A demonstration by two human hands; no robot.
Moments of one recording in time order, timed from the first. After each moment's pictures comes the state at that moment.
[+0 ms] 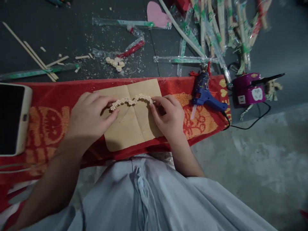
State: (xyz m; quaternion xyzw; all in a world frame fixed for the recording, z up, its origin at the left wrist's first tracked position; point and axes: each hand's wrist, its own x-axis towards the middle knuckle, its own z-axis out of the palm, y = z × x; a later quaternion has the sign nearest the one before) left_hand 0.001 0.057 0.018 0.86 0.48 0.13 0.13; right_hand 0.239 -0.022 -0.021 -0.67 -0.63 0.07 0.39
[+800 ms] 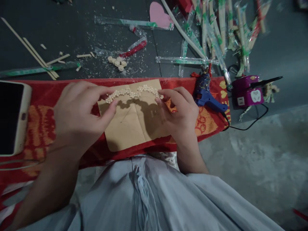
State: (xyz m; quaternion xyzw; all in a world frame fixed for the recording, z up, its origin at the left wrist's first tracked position) left_hand 0.011 0.048 0.048 0.83 0.51 0.21 0.08; right_hand 0.246 -0.016 0.011 -0.66 -0.64 0.03 0.40
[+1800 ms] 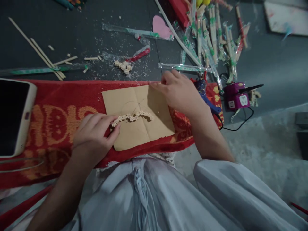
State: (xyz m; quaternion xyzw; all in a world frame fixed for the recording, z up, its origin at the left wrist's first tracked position) left_hand -0.020 0.006 0.007 0.87 0.44 0.24 0.04; right_hand 0.292 0.049 0.015 -0.54 -0.83 0.04 0.11
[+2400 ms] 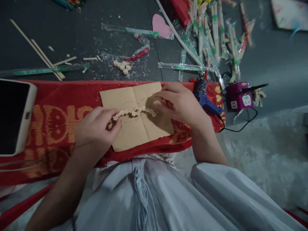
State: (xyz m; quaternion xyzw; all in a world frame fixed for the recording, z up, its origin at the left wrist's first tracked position) left_hand -0.004 0.013 0.015 0.81 0.54 0.19 0.14; right_hand 0.290 0.022 0.024 -0.52 -0.82 0.12 0.19
